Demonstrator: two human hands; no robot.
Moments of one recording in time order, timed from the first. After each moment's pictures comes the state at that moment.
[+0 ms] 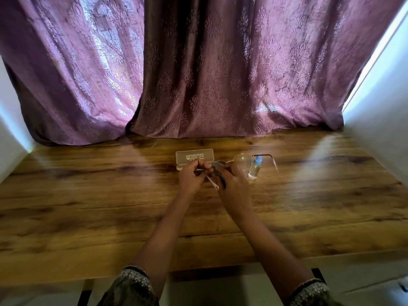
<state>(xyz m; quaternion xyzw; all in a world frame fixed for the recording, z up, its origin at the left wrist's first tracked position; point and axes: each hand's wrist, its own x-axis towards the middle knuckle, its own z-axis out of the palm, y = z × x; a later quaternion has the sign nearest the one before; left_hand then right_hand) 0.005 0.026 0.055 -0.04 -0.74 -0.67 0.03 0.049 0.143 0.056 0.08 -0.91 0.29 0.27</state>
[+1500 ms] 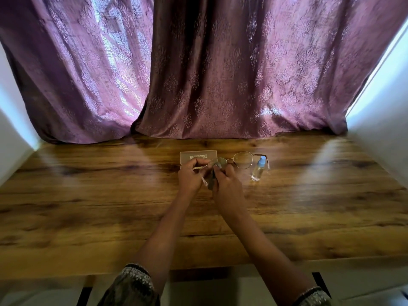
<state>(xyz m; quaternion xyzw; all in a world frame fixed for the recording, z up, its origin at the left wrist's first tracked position) 0.004 0.019 0.060 0.00 -0.74 -0.67 0.07 0.059 0.121 0.069 0.07 -0.94 0.27 0.18</state>
